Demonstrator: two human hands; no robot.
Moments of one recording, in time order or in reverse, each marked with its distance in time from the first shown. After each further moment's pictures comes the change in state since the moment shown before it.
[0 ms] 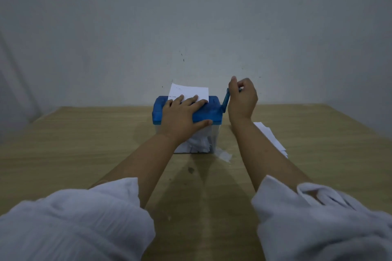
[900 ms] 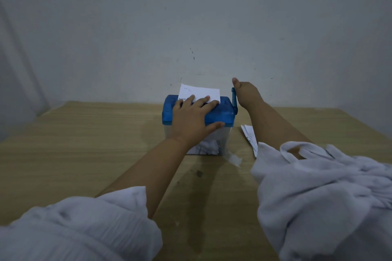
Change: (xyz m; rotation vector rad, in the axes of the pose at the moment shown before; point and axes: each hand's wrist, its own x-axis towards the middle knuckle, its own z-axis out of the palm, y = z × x) left_hand -0.004 0.001 0.002 -0.008 0.023 0.001; right_hand 0.060 0.036 0.026 -0.637 -0.617 0.181
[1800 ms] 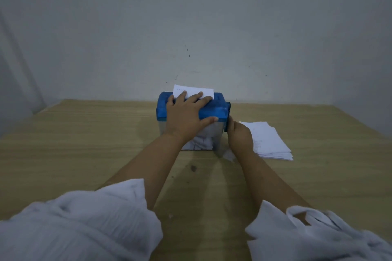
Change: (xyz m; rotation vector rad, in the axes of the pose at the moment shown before) left_hand 0.000 0.004 -0.002 -0.003 -0.014 -0.074; right_hand -0.098 0.055 0.057 0.122 0.108 0.022
